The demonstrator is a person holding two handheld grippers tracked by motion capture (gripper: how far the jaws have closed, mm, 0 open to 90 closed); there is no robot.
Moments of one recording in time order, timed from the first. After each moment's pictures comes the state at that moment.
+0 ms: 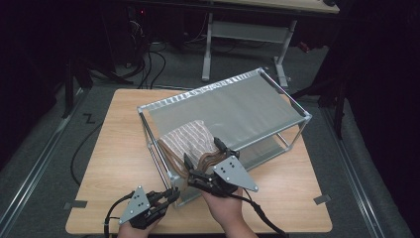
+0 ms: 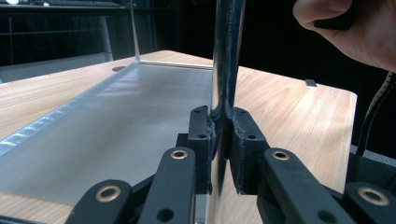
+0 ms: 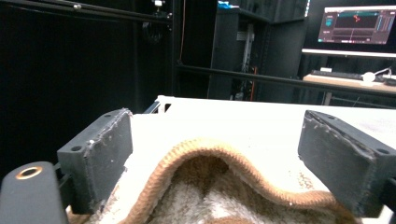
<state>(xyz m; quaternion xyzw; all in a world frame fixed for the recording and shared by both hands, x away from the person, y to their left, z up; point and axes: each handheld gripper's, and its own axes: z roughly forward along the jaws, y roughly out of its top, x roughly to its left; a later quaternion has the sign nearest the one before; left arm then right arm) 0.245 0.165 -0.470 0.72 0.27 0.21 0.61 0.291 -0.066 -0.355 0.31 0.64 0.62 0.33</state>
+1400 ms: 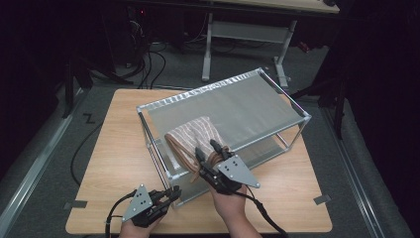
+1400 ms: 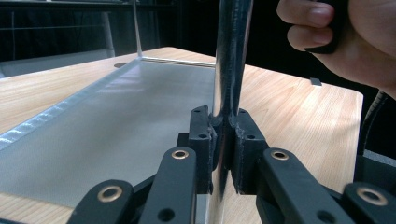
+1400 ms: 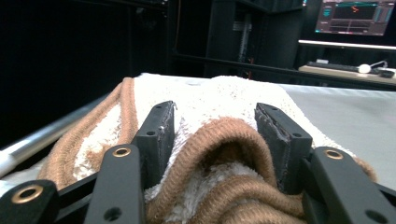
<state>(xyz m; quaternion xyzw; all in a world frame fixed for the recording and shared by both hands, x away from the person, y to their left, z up) 0.249 0.162 -0.473 0.72 0.28 0.20 0.60 0.309 -0.083 -0.378 0.32 0.66 0.60 0.33</state>
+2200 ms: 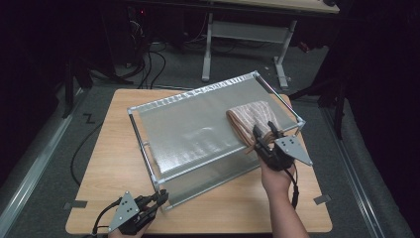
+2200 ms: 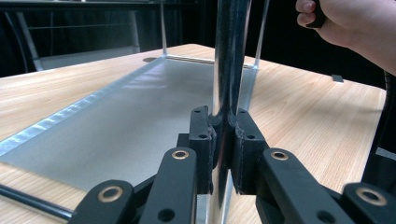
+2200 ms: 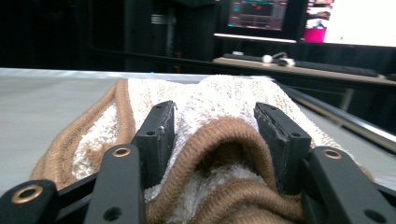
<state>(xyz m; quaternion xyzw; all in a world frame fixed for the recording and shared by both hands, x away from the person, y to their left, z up) 0.226 0.189 -0.472 0.71 0.31 0.25 0.59 0.376 -0.208 -0.377 0.40 0.61 0.54 0.41</state>
